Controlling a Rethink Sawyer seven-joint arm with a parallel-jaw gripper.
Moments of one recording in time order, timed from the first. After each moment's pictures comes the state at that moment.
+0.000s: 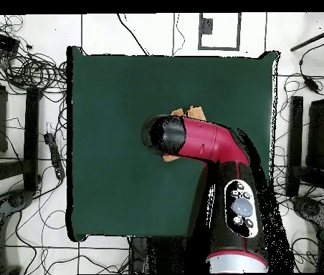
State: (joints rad) arm -0.14 -0.61 -0.06 1.51 0.00 0.59 1.57
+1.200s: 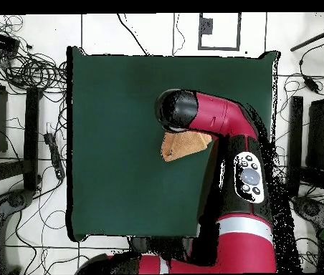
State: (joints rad) arm -0.17 -0.47 -0.03 1.27 0.00 0.71 1.57
